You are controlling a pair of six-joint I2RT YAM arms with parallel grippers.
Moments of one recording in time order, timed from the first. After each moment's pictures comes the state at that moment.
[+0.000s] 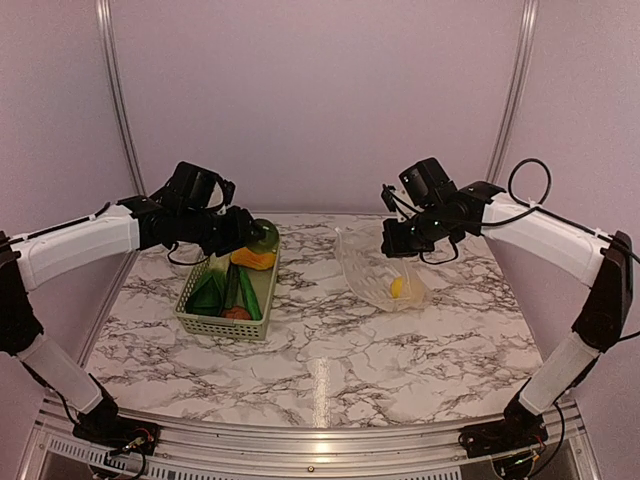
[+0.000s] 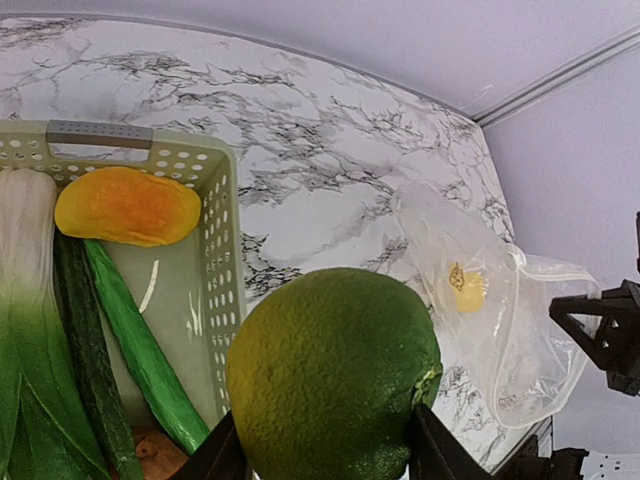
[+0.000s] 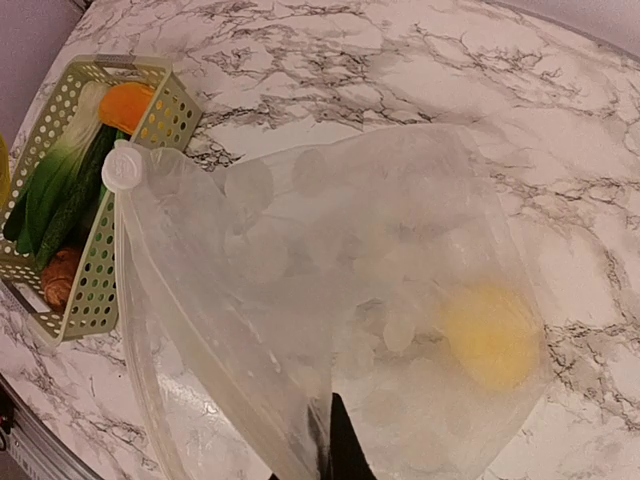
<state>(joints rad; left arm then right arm) -0.59 1.54 1.26 -0.39 0.12 -0.70 0.63 1.59 1.44 -0.73 -0.01 0.35</state>
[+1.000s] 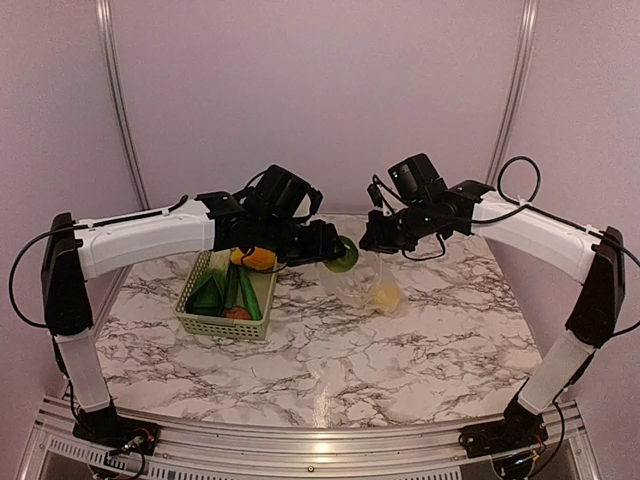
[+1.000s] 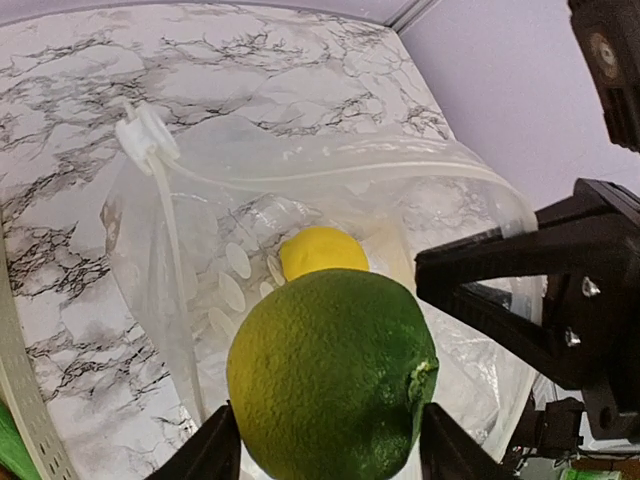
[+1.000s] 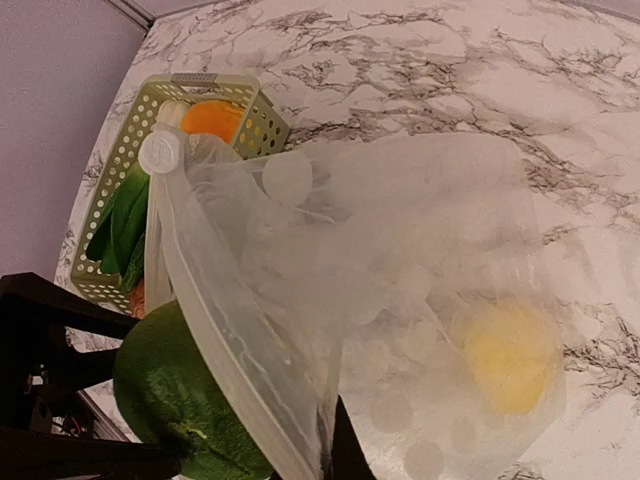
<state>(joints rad) -0.91 1.86 1.64 -0.45 0.07 -0.69 0.67 1.64 1.48 -0.64 -0.14 0.51</state>
